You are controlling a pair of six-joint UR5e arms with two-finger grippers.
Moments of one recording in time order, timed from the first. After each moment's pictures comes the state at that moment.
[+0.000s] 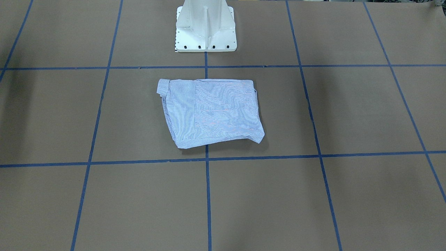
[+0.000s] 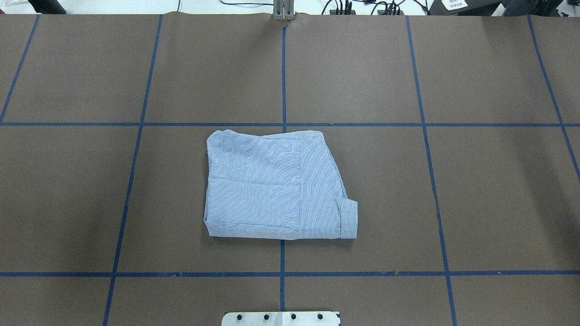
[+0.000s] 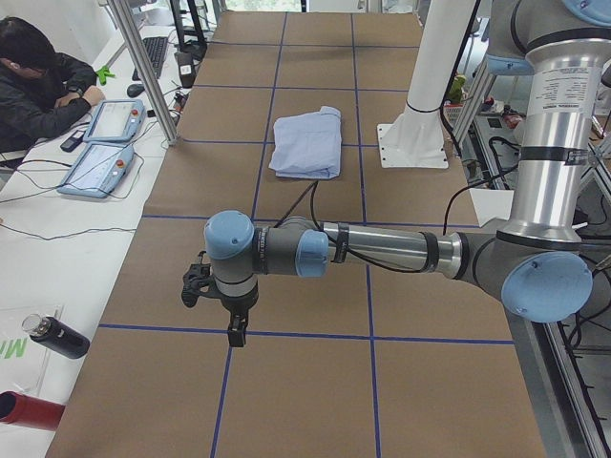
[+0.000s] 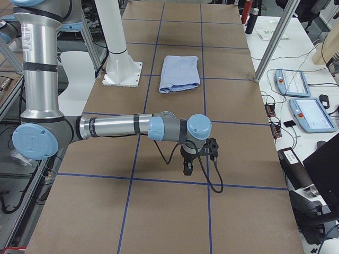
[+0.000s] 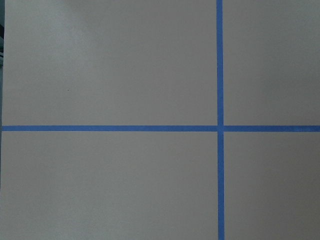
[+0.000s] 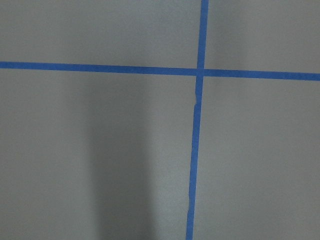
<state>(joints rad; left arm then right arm) -1.62 -1.63 -1.60 -1.53 -2.26 0.00 1.53 -1.61 1.70 -1.71 2.39 -0.04</state>
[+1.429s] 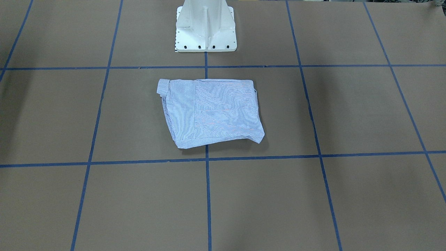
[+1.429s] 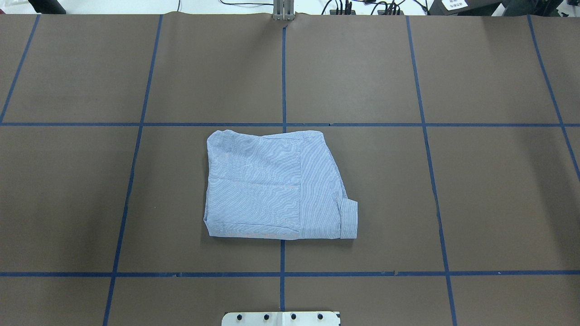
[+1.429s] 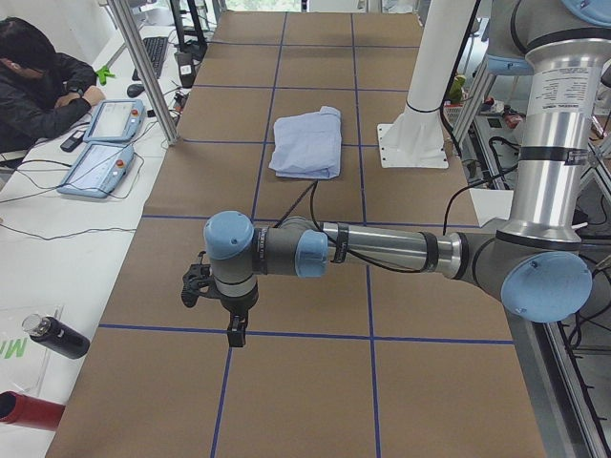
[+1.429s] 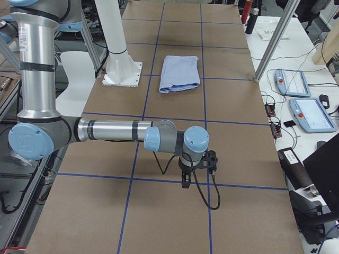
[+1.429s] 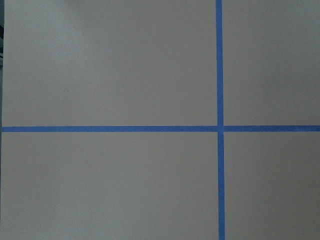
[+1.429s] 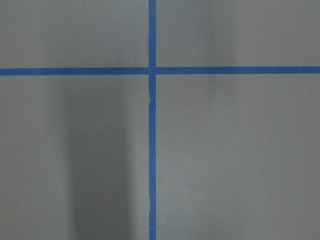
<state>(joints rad) -1.62 -1.63 -1.59 -1.53 -2.25 0.01 1.58 -1.61 1.64 -1.68 2.35 -0.05</state>
